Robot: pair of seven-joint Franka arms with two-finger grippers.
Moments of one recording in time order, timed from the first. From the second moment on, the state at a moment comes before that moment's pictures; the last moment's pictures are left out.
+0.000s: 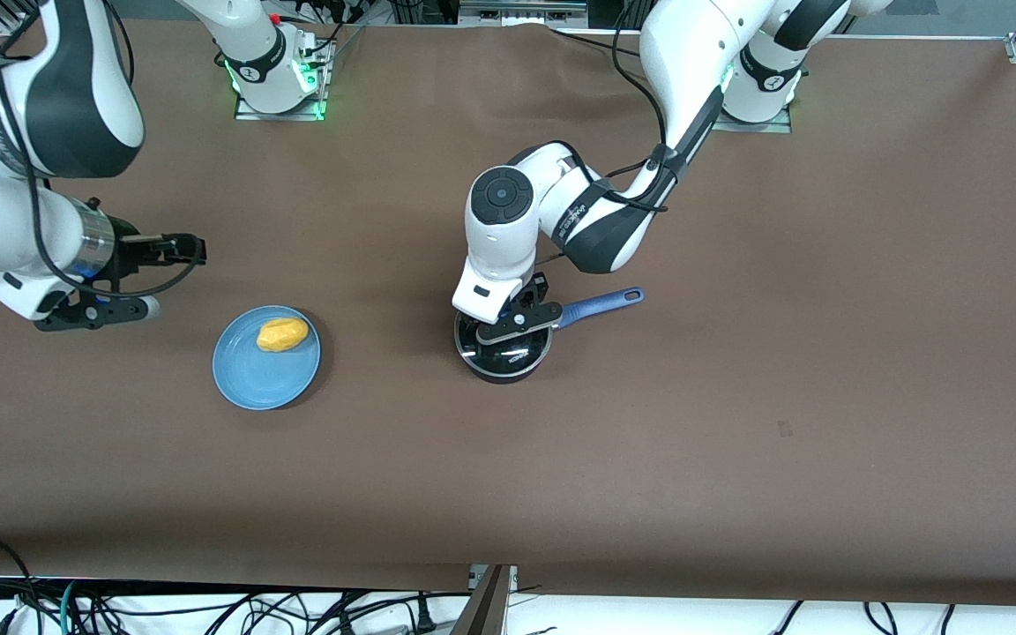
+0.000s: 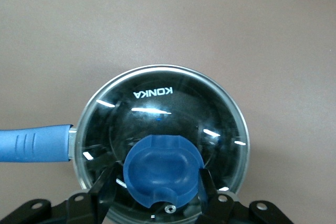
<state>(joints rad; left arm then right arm) -0.66 0.83 -0.14 -1.16 0.12 2.04 -1.15 0.13 0.27 -0.01 -1.58 -0.01 1.60 -0.03</state>
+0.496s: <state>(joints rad) -0.66 0.83 -0.14 -1.15 0.12 2.04 -1.18 0.13 0.38 -0.01 -1.81 0.00 2.00 0.13</state>
